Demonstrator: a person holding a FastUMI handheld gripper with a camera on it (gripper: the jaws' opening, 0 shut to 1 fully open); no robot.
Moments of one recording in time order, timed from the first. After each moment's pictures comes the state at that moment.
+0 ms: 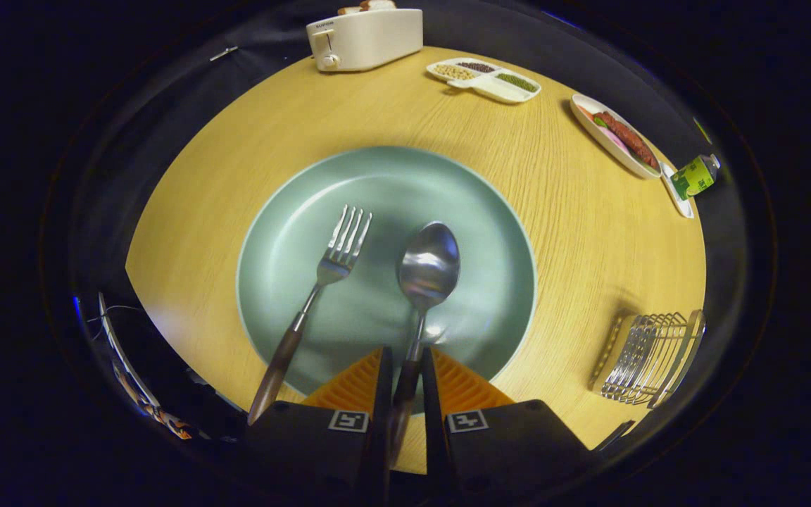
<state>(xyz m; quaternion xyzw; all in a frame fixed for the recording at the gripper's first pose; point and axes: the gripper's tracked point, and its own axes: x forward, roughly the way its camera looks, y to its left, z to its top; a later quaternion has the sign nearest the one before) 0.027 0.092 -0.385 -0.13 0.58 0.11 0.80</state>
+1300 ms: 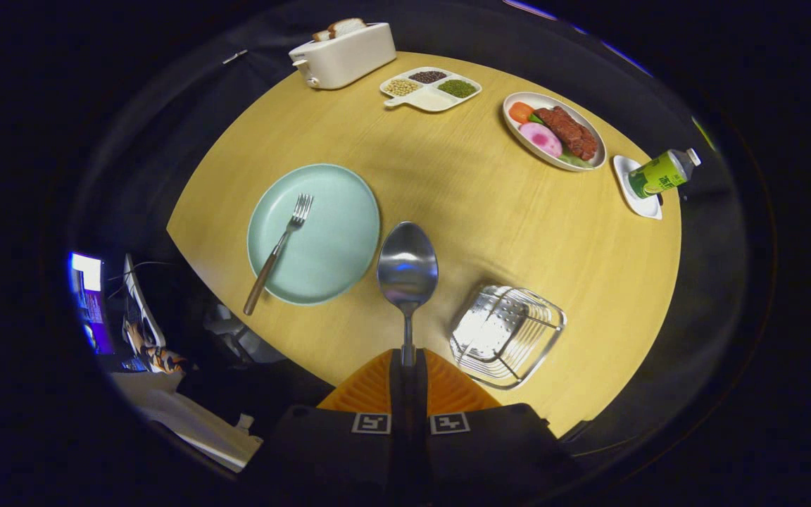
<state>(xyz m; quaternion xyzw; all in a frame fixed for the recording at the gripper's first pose) 0.007 -0.065 -0.233 -0.15 0.63 0.16 0.75</state>
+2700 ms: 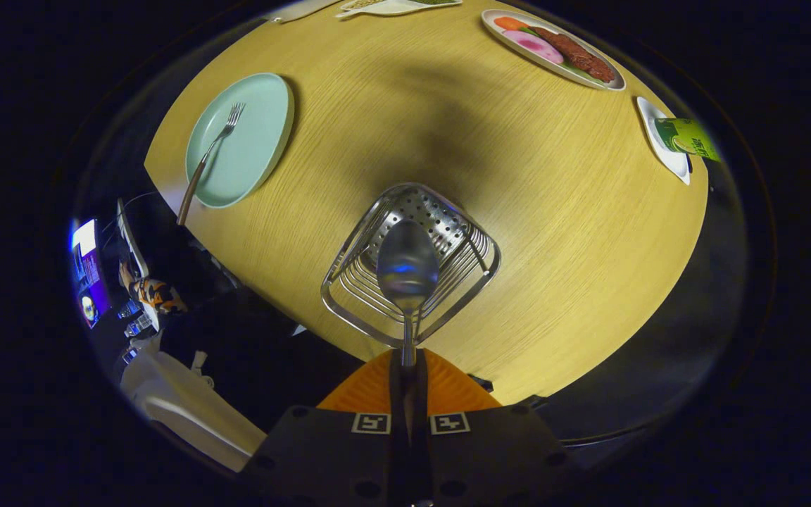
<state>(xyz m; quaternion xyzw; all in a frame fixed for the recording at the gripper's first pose) -0.012 -0.167 -0.270 -0.20 0.77 0.16 0.58</state>
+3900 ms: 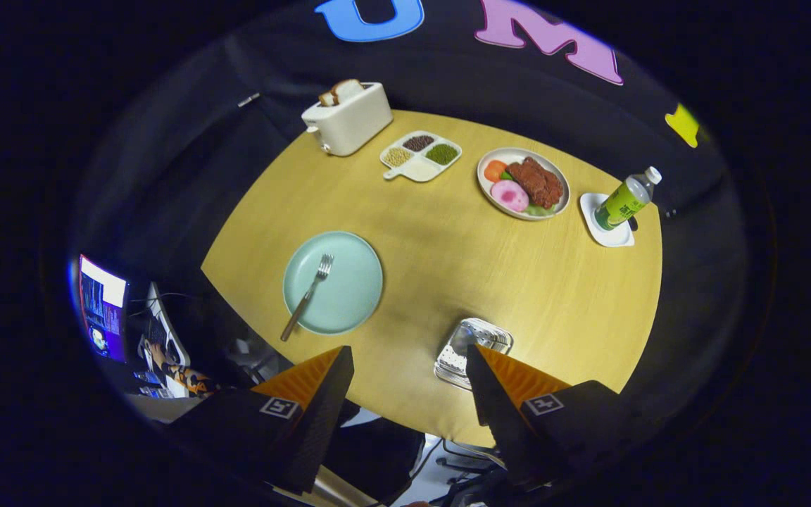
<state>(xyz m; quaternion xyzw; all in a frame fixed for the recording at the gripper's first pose) 0.031 -0.037 -0.145 -0.09 0.51 0.19 0.83</state>
